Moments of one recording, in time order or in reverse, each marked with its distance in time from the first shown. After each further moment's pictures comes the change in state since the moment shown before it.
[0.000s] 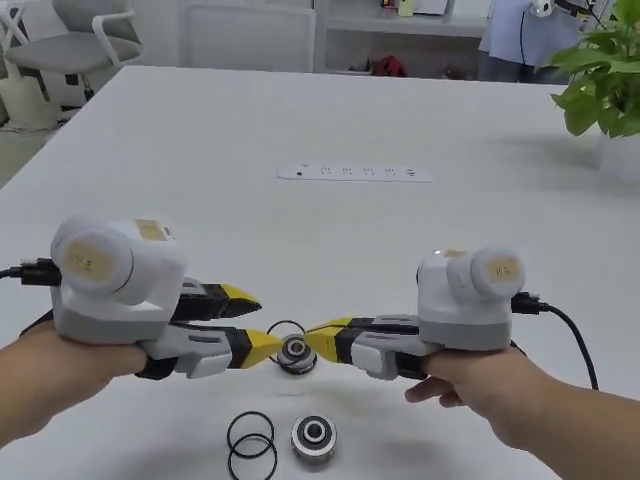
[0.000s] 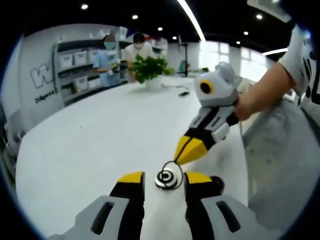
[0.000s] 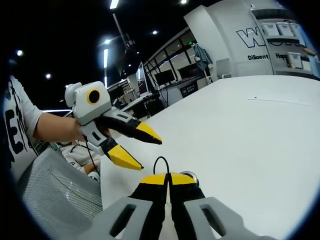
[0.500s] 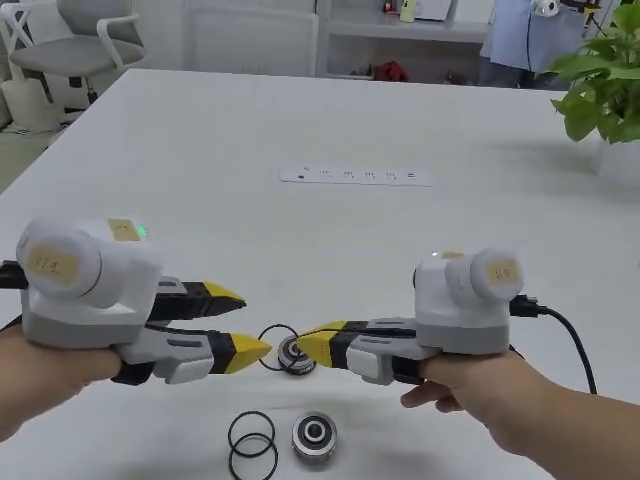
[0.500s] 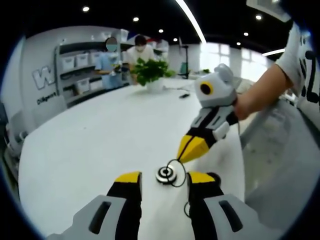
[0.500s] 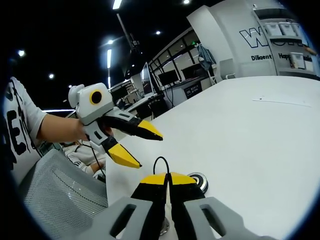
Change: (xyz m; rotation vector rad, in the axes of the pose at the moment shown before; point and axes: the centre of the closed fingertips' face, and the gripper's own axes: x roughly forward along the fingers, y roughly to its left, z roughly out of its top) left arm -0.018 -0.001 -0.001 0.004 -0.016 0.013; right arm 0.001 0.015 0.003 -0.003 -0.002 0.030
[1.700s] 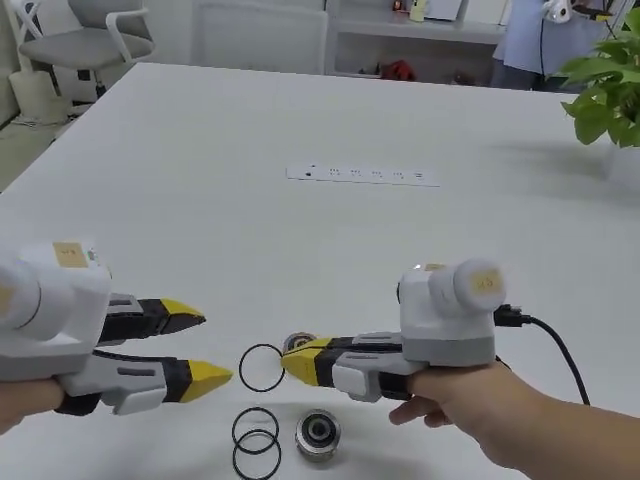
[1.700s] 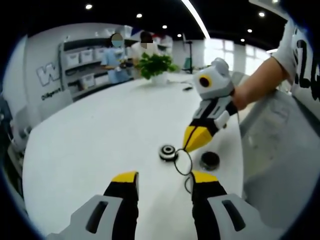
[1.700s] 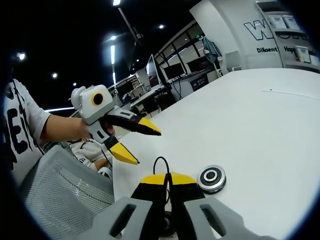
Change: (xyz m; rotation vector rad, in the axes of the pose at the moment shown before) left arm -0.031 0.002 -0.035 -0.010 0.041 0.040; right arm 0.016 0.019 -0.018 0.020 0.062 0.065
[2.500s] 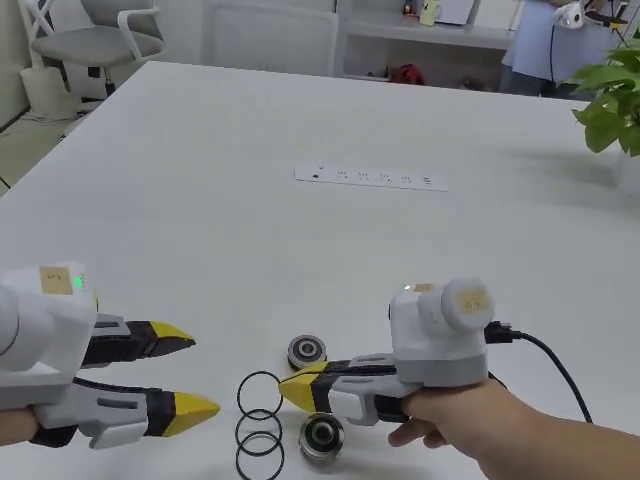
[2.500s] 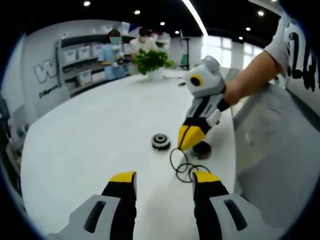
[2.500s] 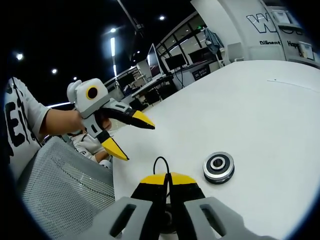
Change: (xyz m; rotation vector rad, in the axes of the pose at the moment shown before) left arm -0.012 -0.012 -0.018 0.001 0.032 -0.031; right arm 0.009 0.003 -0.023 0.007 0.081 0.016
